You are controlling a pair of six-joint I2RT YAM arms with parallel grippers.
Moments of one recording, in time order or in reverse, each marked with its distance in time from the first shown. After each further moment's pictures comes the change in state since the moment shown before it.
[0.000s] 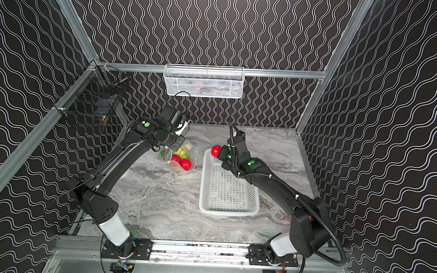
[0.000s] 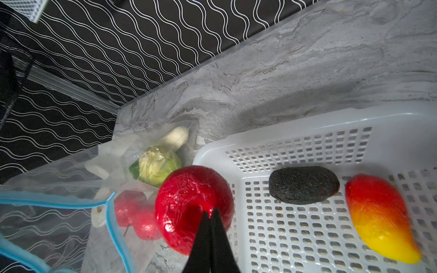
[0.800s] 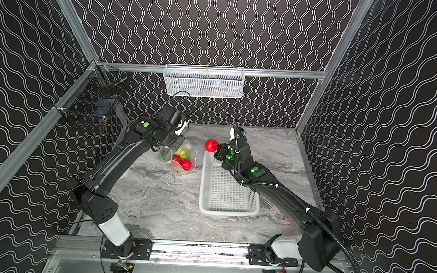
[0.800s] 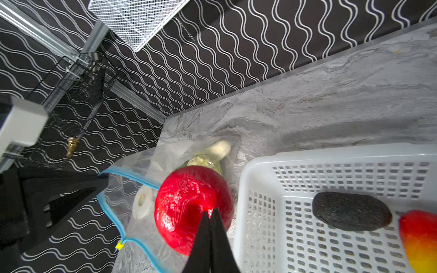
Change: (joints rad) left arm 0.000 -0.012 0.000 -0.001 0.004 0.001; right arm 0.073 -0.106 -0.039 0.134 -0.024 -0.033
